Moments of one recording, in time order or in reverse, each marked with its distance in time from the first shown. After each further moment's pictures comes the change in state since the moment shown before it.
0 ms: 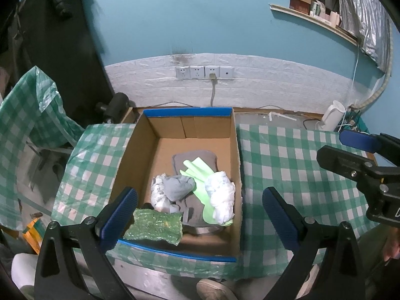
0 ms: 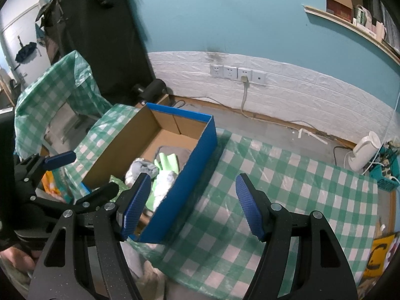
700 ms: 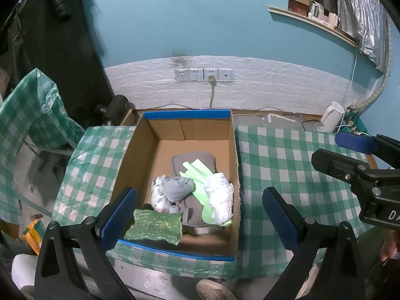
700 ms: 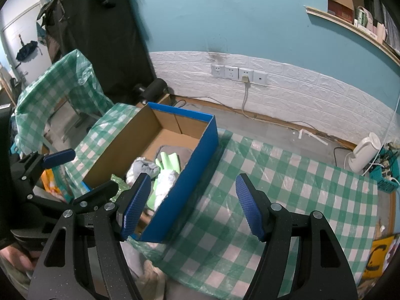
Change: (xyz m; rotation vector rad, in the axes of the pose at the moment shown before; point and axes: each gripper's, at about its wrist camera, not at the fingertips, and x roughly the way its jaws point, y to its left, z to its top) left arm -0.005 0.004 0.002 0.003 -0.005 -0.010; right arm -0.001 0.002 0.000 0.000 -0.001 -0.001
